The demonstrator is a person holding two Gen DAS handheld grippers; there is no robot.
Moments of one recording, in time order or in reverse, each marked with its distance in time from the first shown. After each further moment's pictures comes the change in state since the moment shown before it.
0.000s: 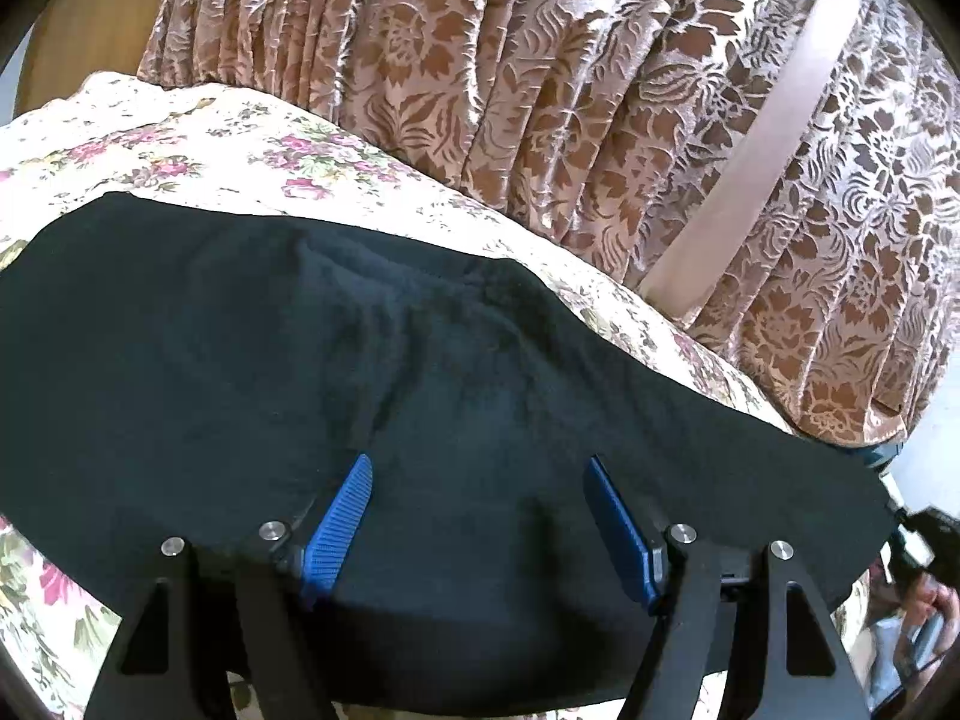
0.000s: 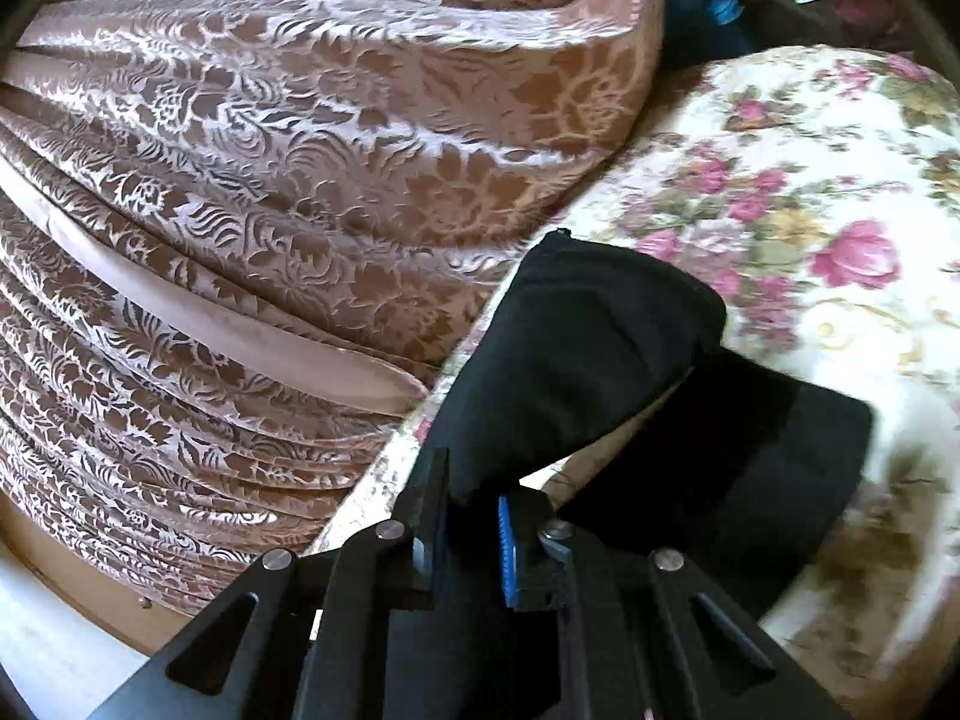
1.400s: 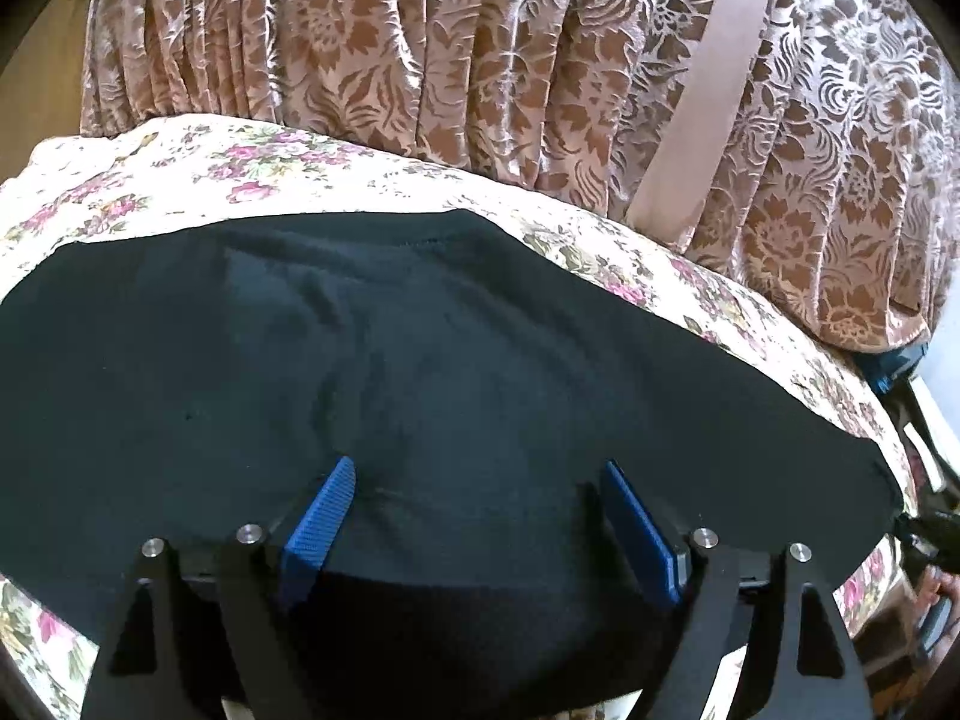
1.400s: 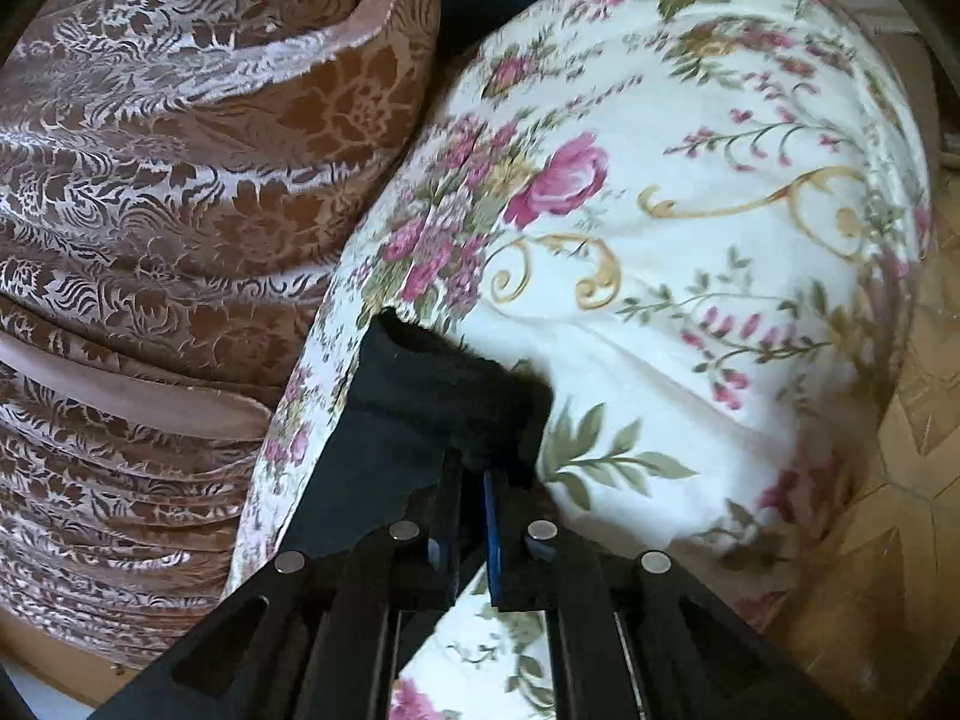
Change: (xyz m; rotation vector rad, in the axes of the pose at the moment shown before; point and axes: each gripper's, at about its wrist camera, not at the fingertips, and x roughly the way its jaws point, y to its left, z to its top) left arm 0.021 -0.023 -0.011 0.188 0.083 0.048; right arm -0.039 -0.118 -0.018 0.171 -0.049 -0.238
